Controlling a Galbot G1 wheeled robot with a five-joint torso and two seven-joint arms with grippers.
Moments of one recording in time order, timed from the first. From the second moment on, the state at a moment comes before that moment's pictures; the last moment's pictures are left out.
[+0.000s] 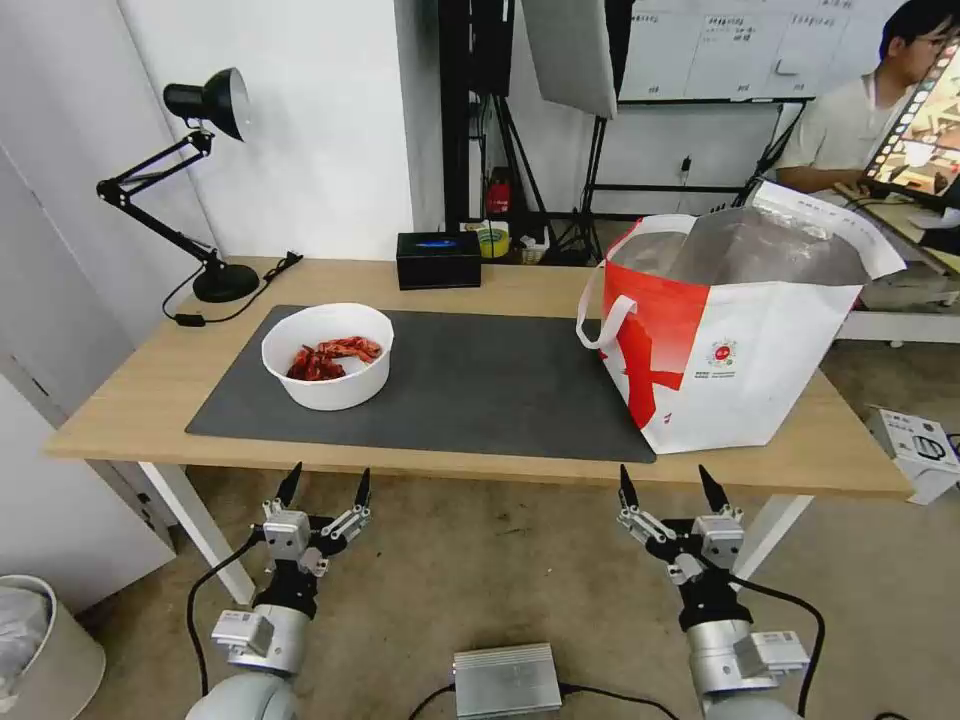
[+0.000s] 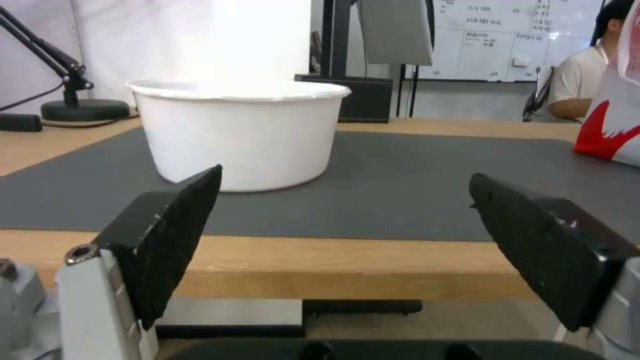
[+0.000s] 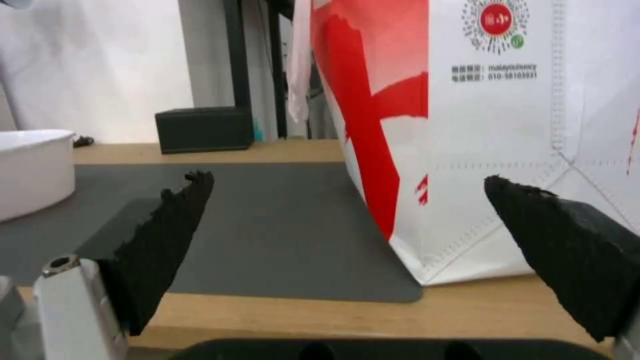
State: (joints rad) left arm 1.61 -1.46 -0.59 -2.04 -0.17 -0.18 0.13; right arm -1.72 1.37 0.48 2.19 0.17 0.17 0.10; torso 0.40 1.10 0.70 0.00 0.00
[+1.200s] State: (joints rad) left arm 1.36 -1.25 -0.57 -2.02 -0.46 0.11 0.01; right arm -1.72 1.37 0.48 2.20 0.14 0.15 0.13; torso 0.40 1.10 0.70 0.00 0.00
